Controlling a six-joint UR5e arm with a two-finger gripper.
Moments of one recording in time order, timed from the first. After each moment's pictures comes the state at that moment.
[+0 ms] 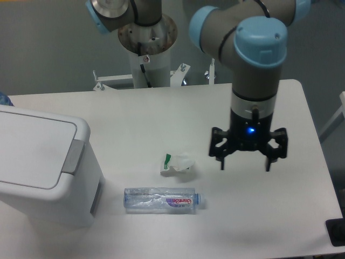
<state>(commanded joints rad) 2.48 -1.92 -1.21 -1.23 1.34 0.47</state>
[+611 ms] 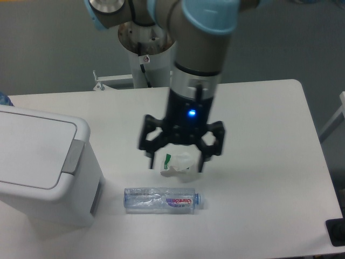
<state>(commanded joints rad) 2.32 -1.83 -1.27 -1.21 1.23 0.27</state>
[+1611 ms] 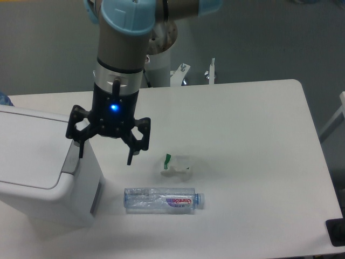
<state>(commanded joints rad) 2.22 -1.79 -1.41 -1.10 1.23 0.19</state>
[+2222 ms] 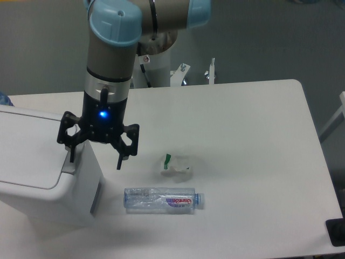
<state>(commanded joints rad) 2.20 -1.79 -1.48 -1.01 1.23 0.19</state>
